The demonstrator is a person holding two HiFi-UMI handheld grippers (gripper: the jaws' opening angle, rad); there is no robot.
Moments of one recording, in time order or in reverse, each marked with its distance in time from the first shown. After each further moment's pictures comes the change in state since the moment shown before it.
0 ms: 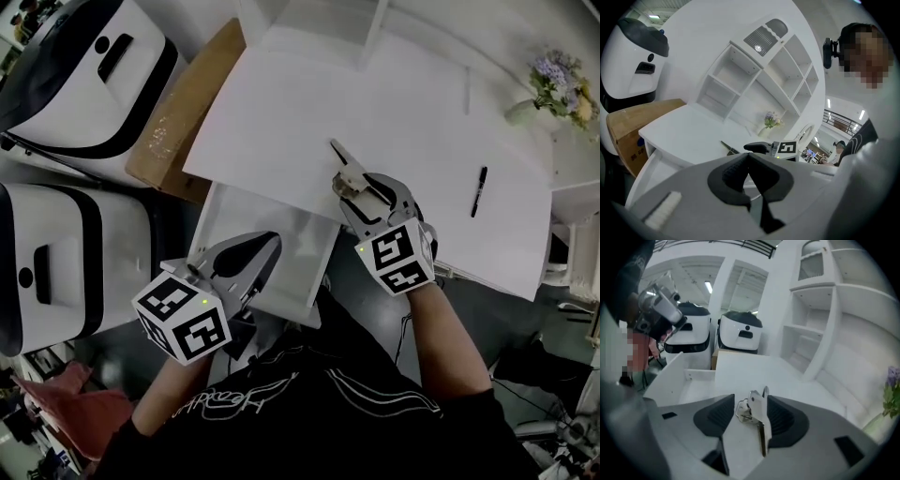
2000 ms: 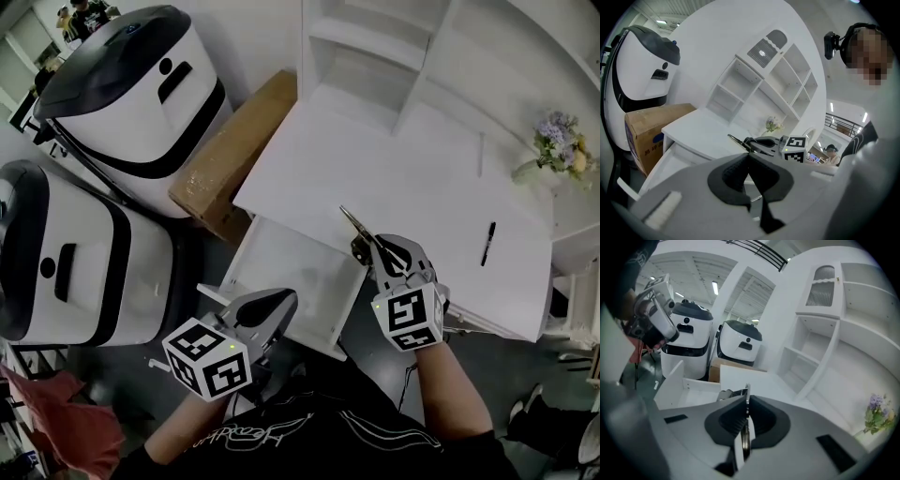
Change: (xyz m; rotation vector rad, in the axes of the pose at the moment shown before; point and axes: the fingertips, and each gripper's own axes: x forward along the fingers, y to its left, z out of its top) left arm -0.067 0.004 -0.022 -0.016 -0.070 0.016; right arm -0.036 0.030 0.063 -0.114 -0.074 -0.133
